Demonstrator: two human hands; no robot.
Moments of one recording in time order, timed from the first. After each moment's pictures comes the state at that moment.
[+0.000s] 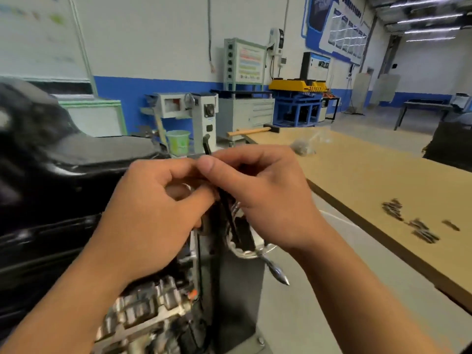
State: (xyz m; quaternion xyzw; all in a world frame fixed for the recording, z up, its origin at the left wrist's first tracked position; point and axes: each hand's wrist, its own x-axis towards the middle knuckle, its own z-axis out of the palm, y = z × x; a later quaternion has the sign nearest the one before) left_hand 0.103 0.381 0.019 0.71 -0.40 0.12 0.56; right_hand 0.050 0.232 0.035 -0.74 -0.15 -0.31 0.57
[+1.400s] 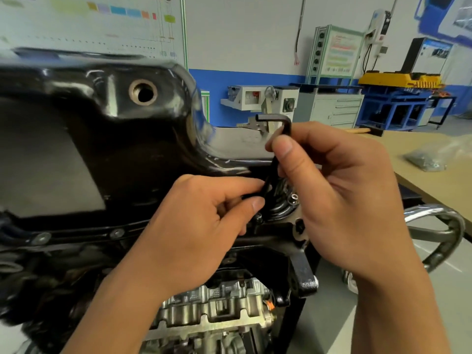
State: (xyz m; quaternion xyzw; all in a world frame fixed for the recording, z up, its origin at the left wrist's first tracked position) left_hand 0.158 0.479 -0.005 0.79 -0.35 0.18 0.47; right_hand 0.133 0.308 0.025 -0.77 -0.26 -0.40 0.43
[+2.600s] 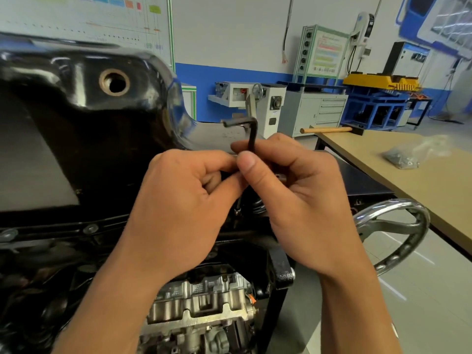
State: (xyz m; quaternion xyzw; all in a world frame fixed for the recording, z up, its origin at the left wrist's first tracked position) left_hand 0.154 0.461 0.008 0.75 -0.34 0.25 0.50; right_hand 0.138 0.310 0.009 -0.75 -0.26 -0.33 0.51
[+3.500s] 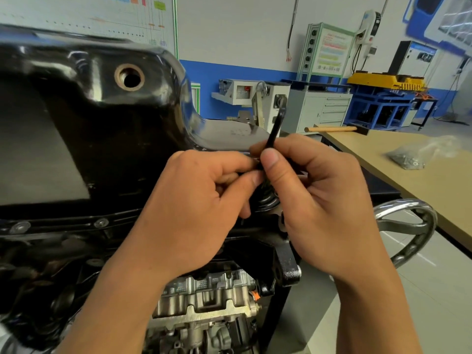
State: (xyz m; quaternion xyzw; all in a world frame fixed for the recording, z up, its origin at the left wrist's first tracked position) left_hand 0.154 0.464 0.007 0.77 -0.36 0.24 0.47; right_hand 0.129 0.307 0.011 -0.79 -0.24 -0.37 0.43
